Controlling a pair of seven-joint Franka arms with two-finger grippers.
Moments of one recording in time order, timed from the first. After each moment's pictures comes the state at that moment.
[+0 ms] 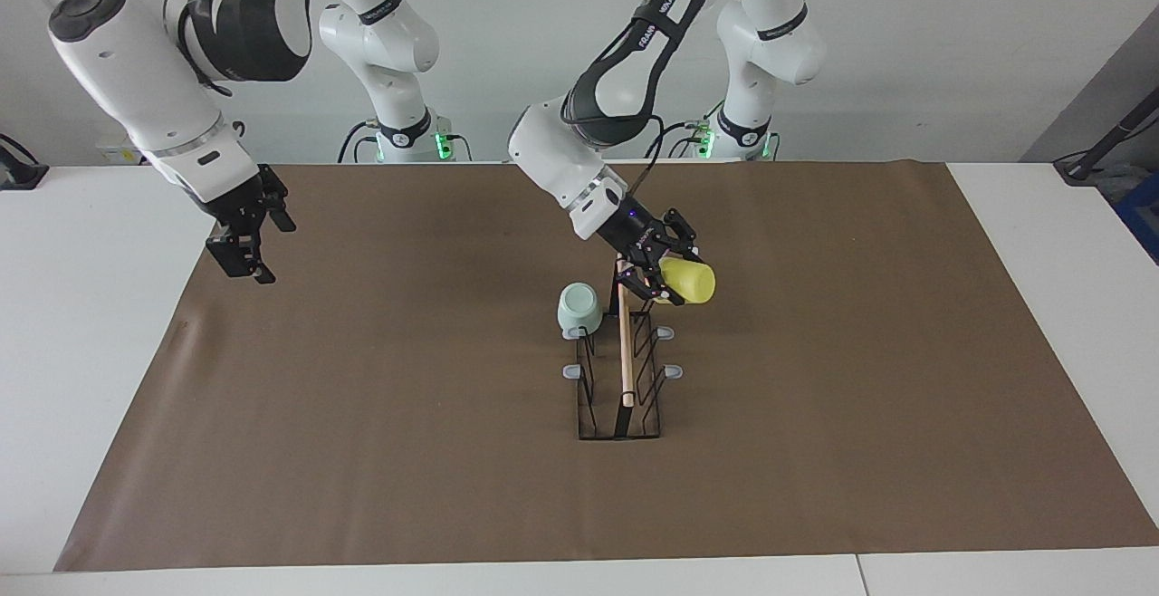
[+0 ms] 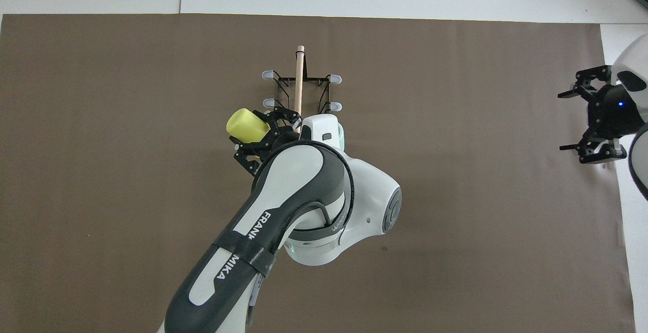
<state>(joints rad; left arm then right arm) -1.01 0.38 0.21 -1.69 0.95 1.73 -1.92 -0.36 0.03 0.30 -1.73 0.07 1.80 -1.55</state>
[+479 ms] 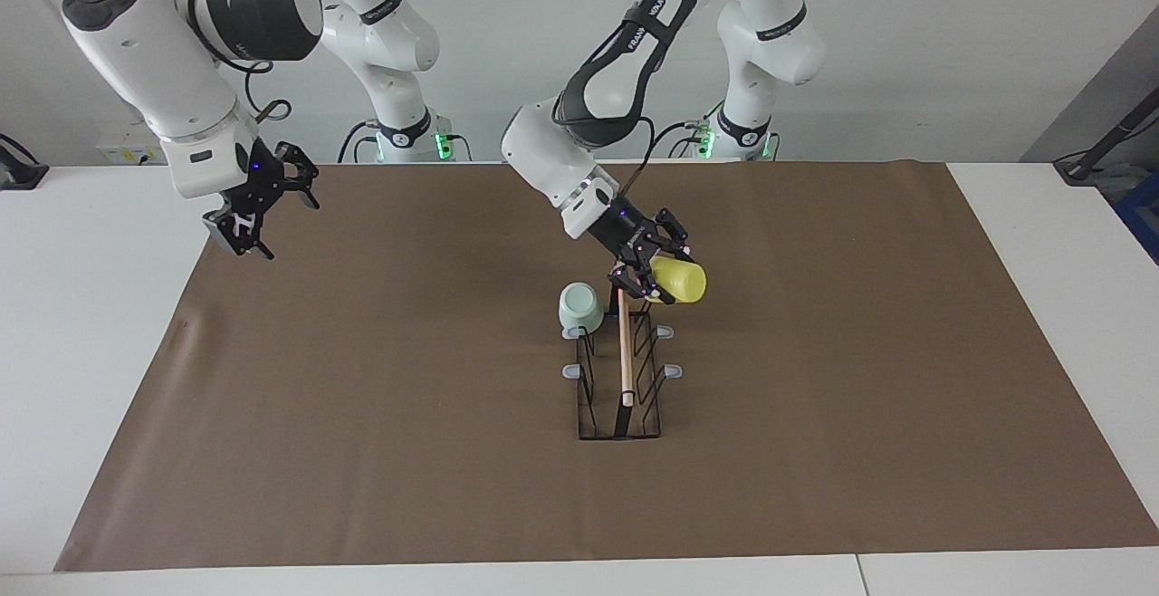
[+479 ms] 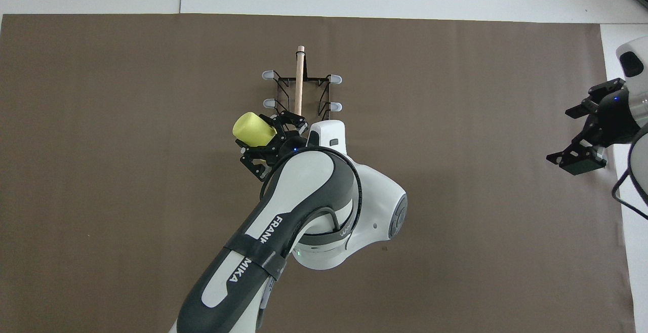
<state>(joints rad) -1.03 0.40 0.21 -1.69 0.95 1.73 -1.92 -0.32 0.02 0.31 -1.68 0.05 1.65 -0.96</state>
